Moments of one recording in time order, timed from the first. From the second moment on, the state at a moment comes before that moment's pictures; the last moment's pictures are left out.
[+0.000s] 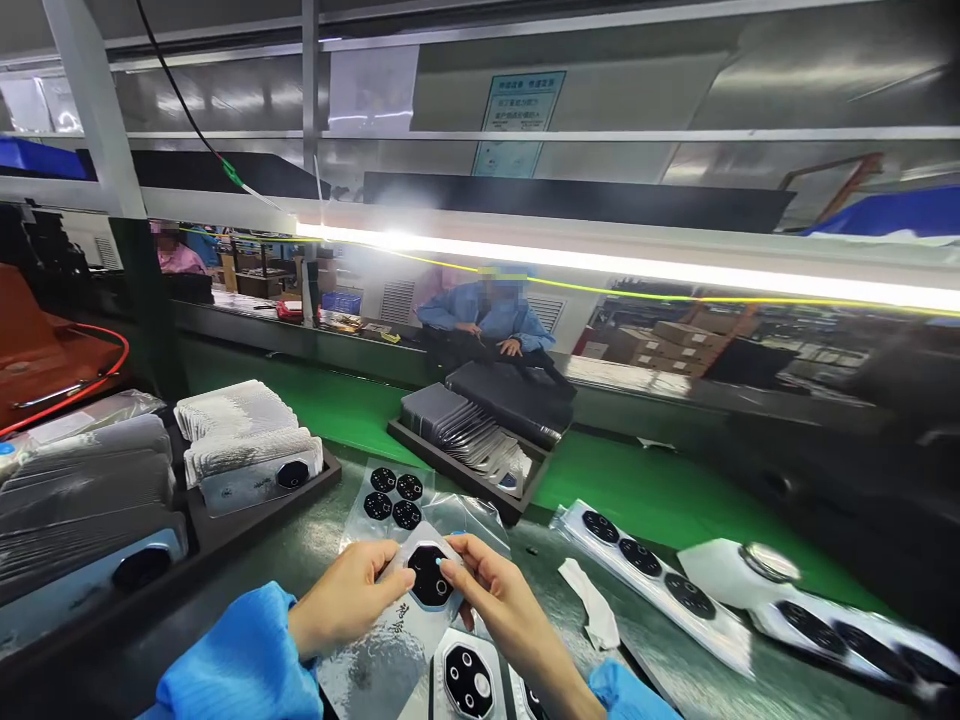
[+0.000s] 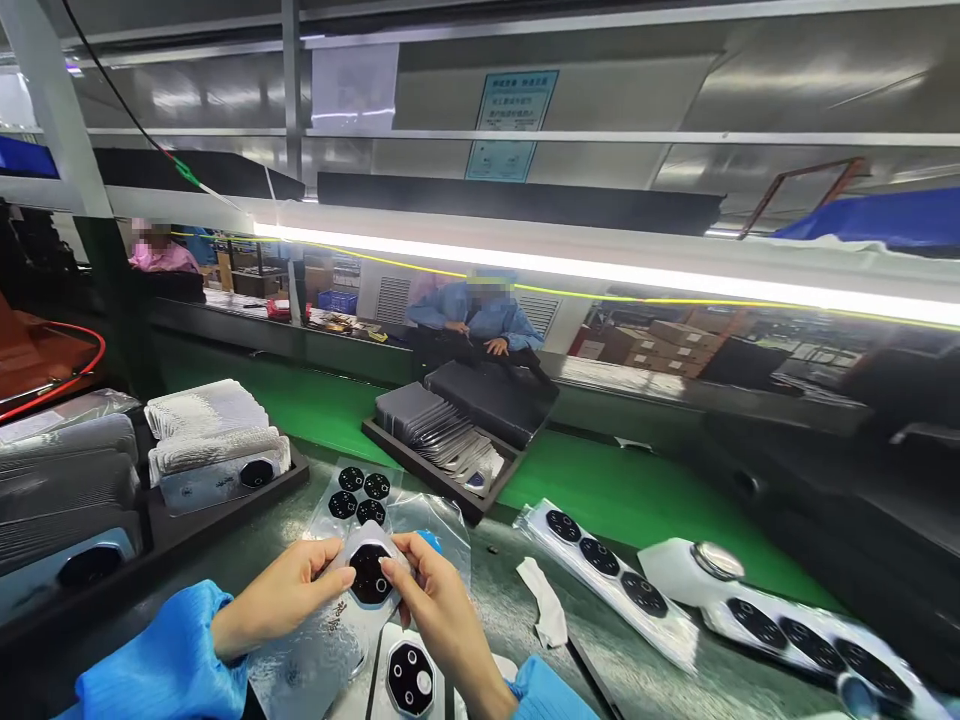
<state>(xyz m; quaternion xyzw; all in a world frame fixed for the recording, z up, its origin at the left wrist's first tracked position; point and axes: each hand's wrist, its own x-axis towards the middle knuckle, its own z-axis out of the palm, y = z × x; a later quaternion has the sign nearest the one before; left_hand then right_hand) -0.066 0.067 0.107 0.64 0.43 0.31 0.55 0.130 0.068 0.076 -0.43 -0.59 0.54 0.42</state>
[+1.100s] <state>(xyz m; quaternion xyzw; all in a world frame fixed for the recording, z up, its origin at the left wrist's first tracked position) -0.052 0.068 0.106 0.59 0.41 0.27 0.64 0.142 0.075 0.070 -0.40 -0.50 0.66 0.39</state>
